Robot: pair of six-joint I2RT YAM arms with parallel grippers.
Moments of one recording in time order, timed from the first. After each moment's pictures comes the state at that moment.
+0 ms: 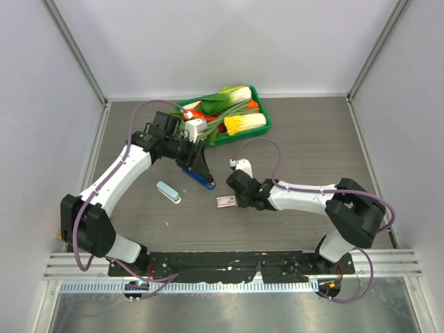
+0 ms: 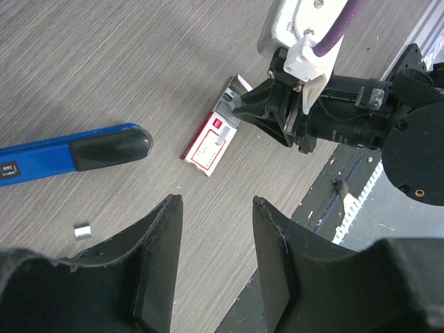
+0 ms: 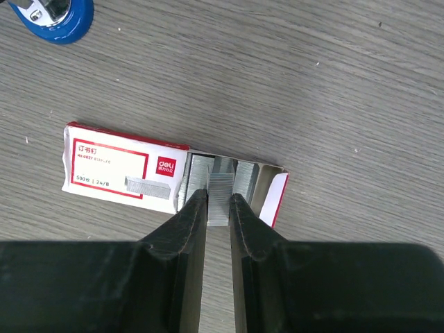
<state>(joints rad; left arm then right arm) -0.39 1.46 1.26 -0.73 0.65 0.03 0.95 1.58 0.85 -0.26 0.34 0.53</state>
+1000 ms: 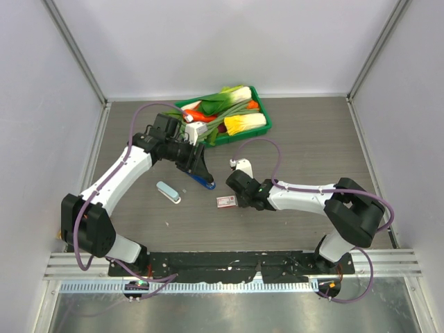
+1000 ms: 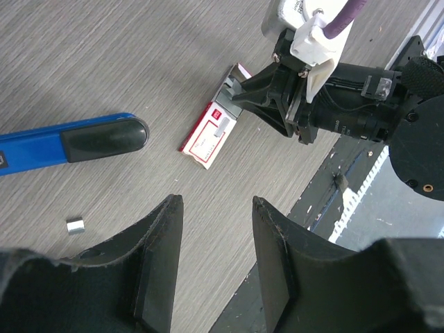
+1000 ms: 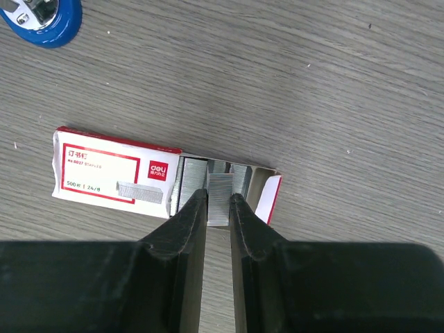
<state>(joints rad) -0.39 1.46 1.23 -0.74 0.65 0.03 0.95 1.59 0.85 -0.26 0.36 0.53</state>
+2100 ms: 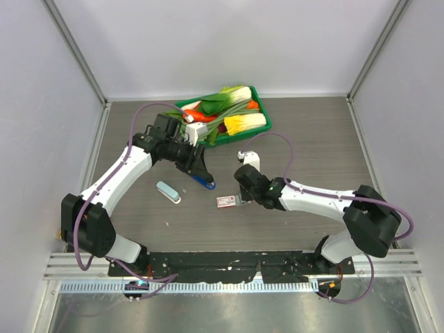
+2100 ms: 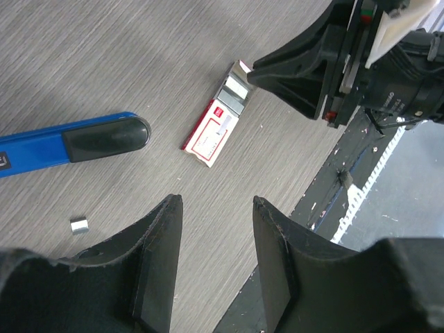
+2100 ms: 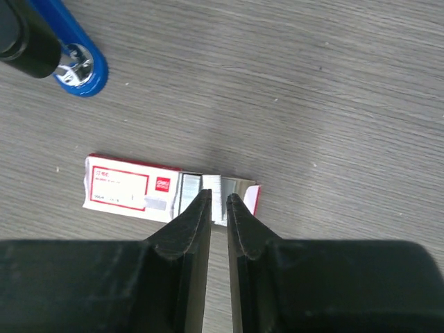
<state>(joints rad) -0.39 1.46 1.23 -0.75 0.65 0.05 0.92 1.46 0.82 -0.23 0.37 0.53</state>
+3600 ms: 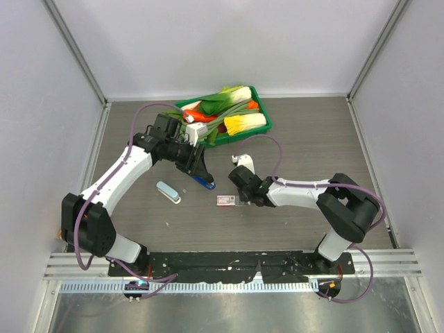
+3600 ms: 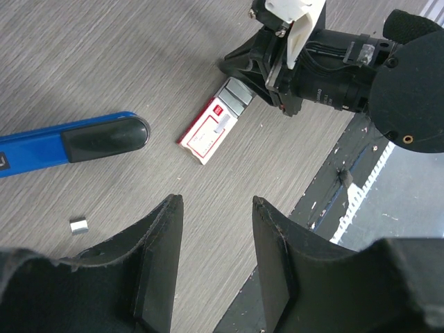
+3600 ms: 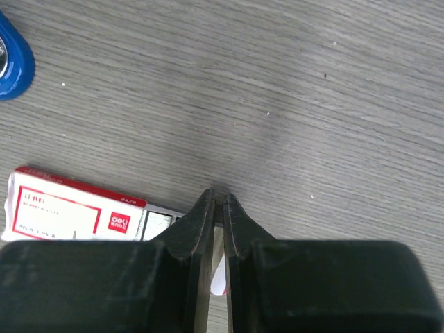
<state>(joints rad) -0.39 1.46 1.23 -0.75 0.66 0.06 0.89 1.65 0.85 -0.15 0.39 0.44</state>
